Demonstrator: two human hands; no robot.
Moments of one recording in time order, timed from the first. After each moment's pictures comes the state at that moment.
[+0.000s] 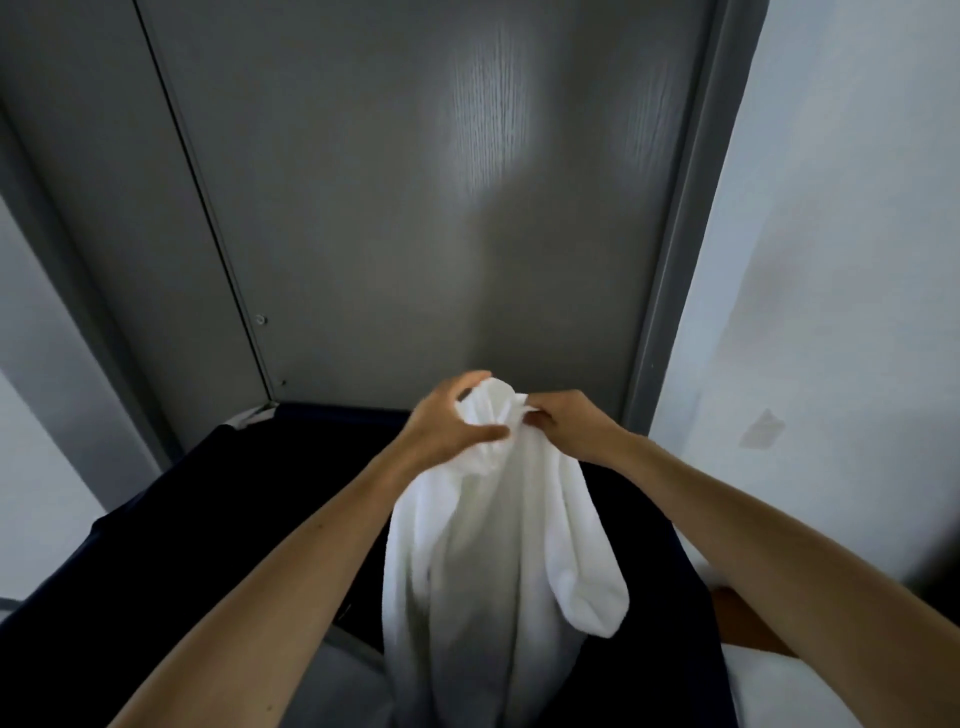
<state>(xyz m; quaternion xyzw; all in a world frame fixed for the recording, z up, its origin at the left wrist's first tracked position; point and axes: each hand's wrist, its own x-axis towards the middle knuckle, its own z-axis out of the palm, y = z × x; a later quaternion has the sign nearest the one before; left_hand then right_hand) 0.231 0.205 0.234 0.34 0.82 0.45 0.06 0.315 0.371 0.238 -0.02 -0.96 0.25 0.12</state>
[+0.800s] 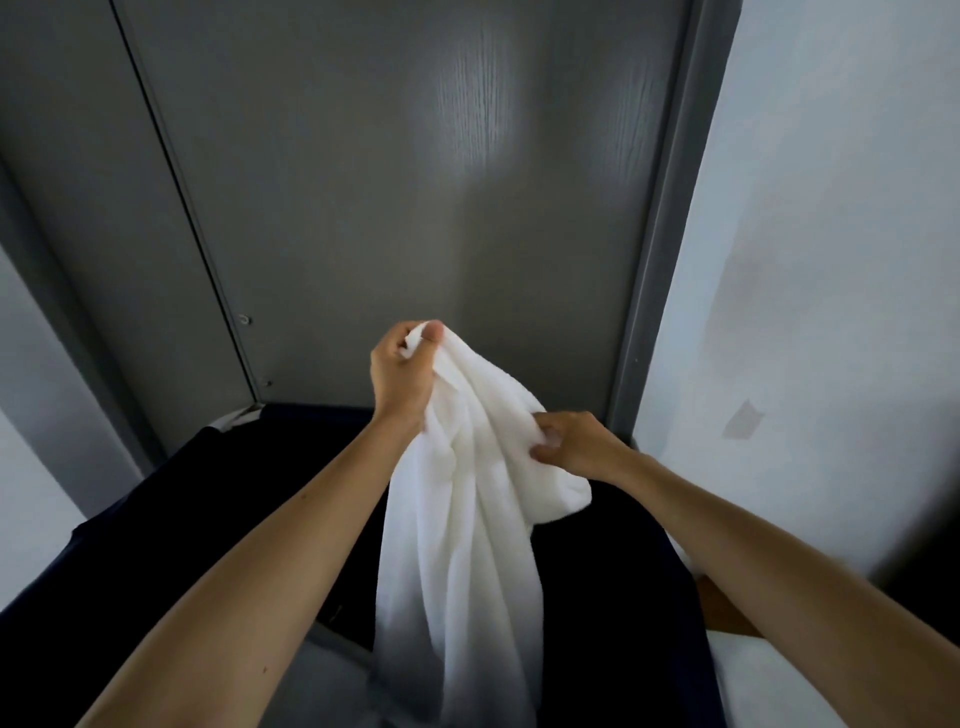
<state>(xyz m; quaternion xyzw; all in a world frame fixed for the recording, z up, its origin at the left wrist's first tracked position) 0.228 0.216 0.265 0.16 0.65 0.74 -0.08 0.337 0.382 0.218 -0.11 -0.96 0.25 0.04</state>
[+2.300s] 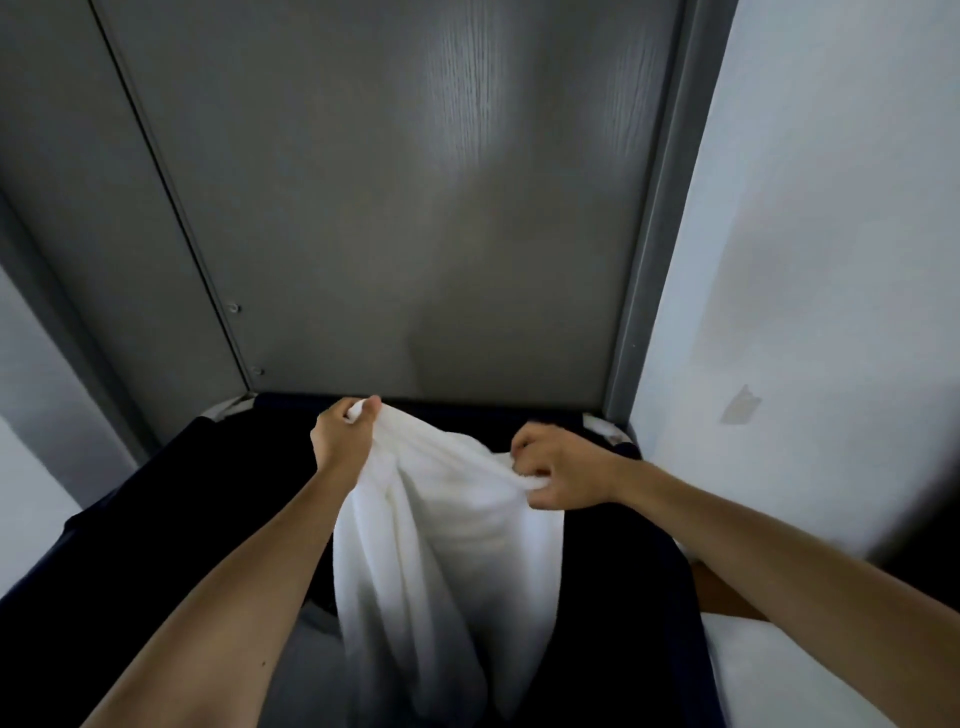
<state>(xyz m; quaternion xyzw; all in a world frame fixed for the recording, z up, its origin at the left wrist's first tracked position) 0.192 0.165 0.176 0.04 0.81 0.58 -0.07 0.348 0.381 0.196 0.13 -0.98 0.14 0.03</state>
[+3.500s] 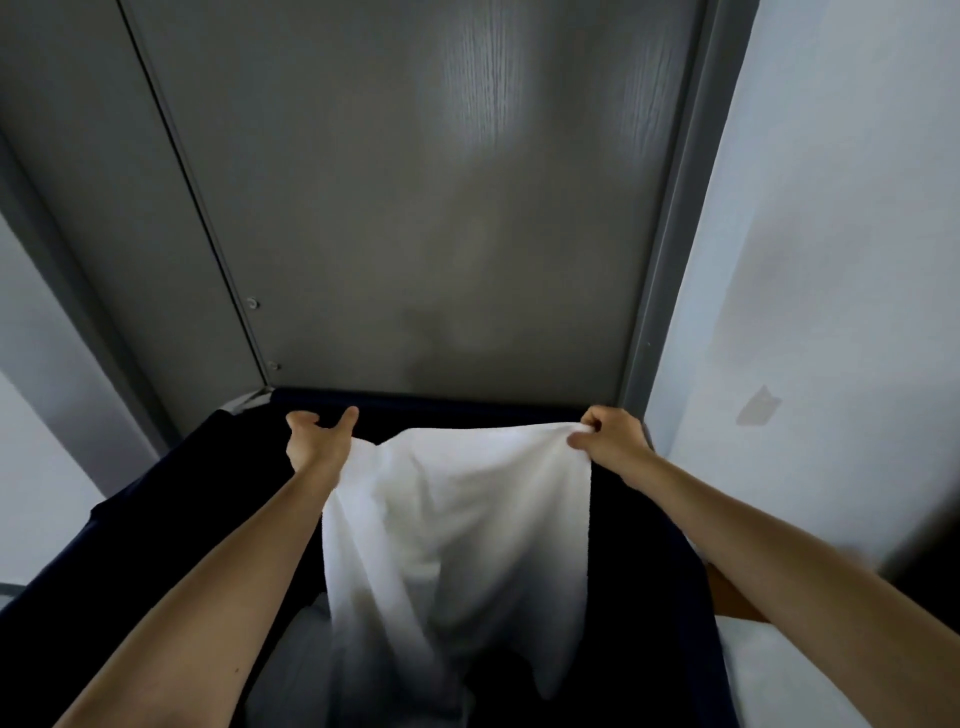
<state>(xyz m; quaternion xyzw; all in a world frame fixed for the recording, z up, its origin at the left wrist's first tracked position) 0.175 0.134 0.168 -0.12 0.83 0.55 -0.03 0.339 0.403 0.183 -0.30 -0.86 0.39 0.13</state>
